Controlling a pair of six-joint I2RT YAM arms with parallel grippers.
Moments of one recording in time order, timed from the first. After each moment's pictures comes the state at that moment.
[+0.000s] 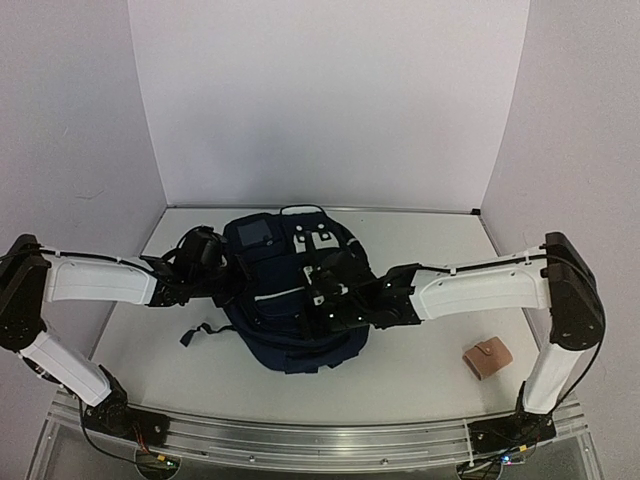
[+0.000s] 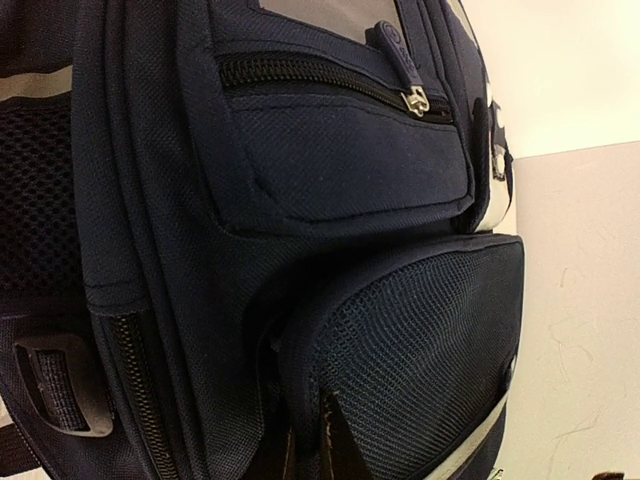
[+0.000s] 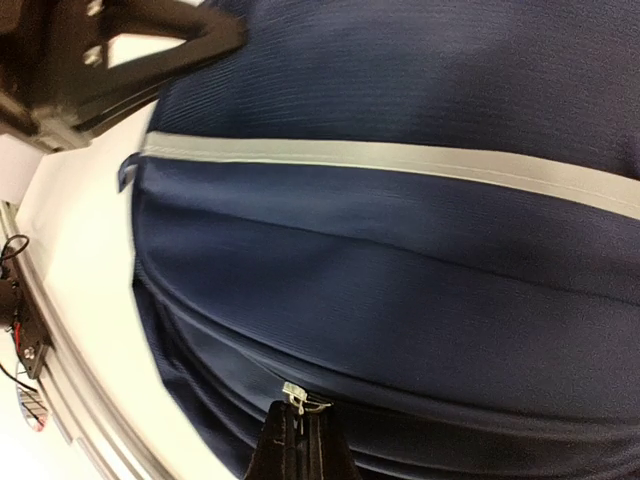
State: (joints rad) left arm -0.71 1.46 0.77 0.05 0.00 -1.10; right arm 1.11 1.81 1.25 -0.24 0.06 0.57
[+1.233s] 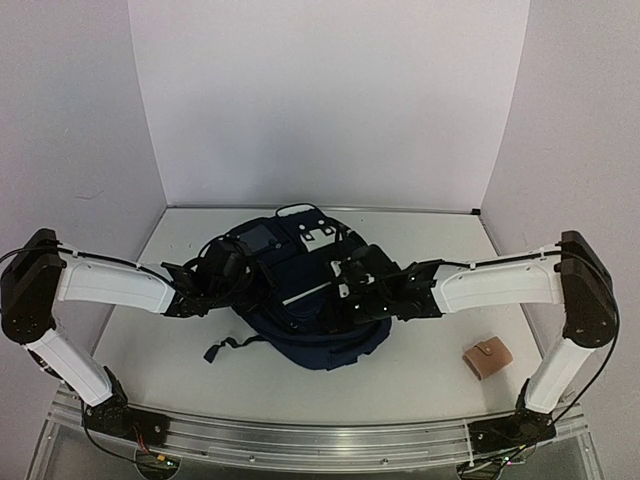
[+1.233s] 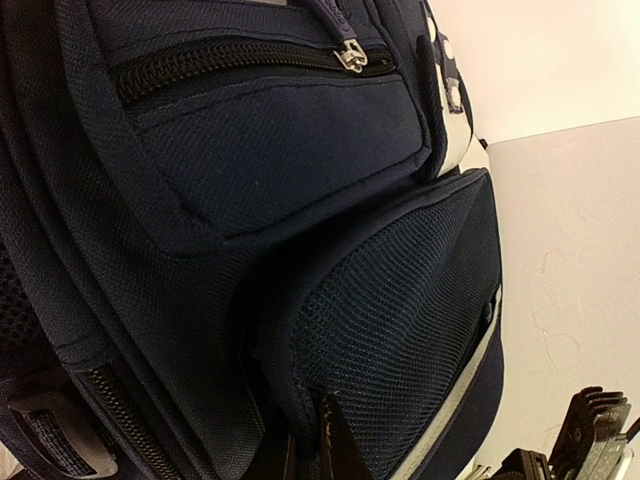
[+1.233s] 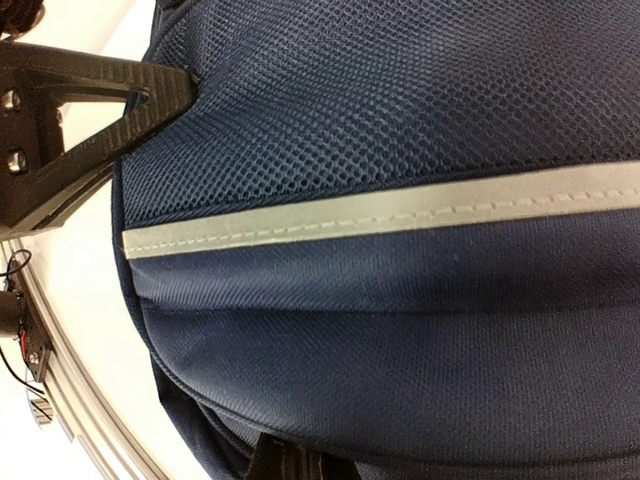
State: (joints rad) left arm -0.87 1.54 0.81 0.14 -0.11 -1.18; right arm 1.01 1.75 1.13 -0.19 -0.03 0.59
